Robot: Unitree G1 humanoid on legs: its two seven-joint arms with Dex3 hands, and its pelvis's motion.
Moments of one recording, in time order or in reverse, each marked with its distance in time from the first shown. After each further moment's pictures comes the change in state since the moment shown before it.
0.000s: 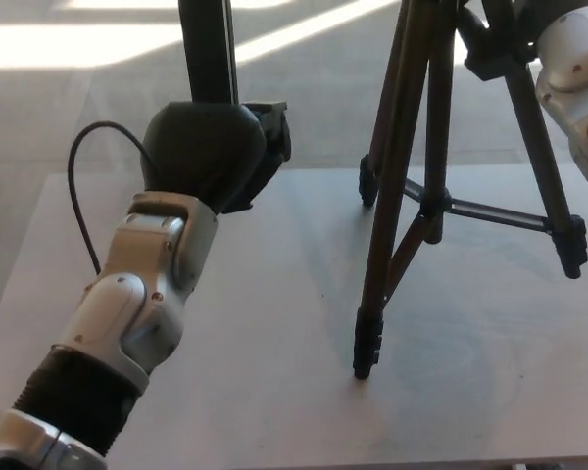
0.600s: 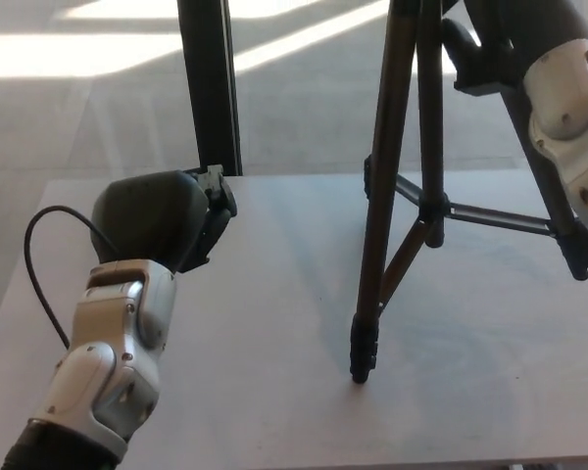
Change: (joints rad) left_arm 0.184 0.006 0.058 -0.093 -0.021 0.099 0.004; right_arm 0.172 -0.017 -0.061 -0.207 -0.189 -0.045 0.029
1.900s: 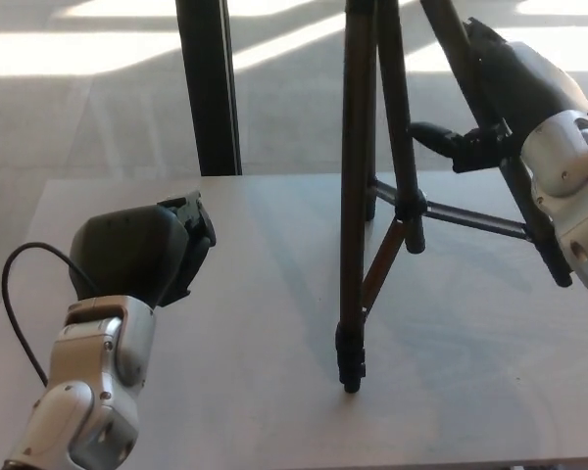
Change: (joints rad) left_arm 0.096 0.033 -0.003 -0.080 -0.012 0.019 -0.008; right_arm 0.106 0.020 0.002 -0.038 -0.066 0.102 0.221
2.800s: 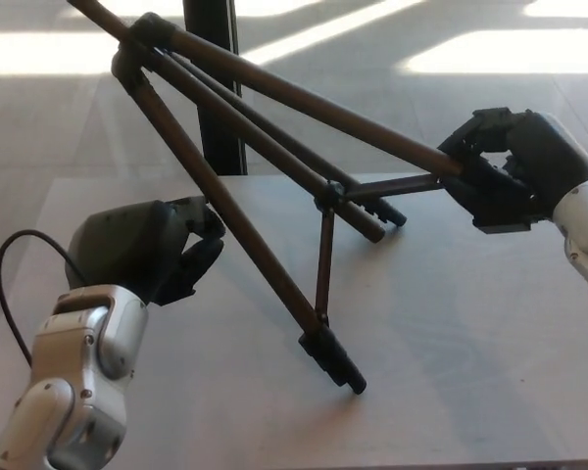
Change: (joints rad) left_arm 0.019 0.037 0.018 -0.140 -0.065 0.030 -0.180; right_arm 0.266 0.053 -0.240 -0.163 0.028 -0.027 0.042
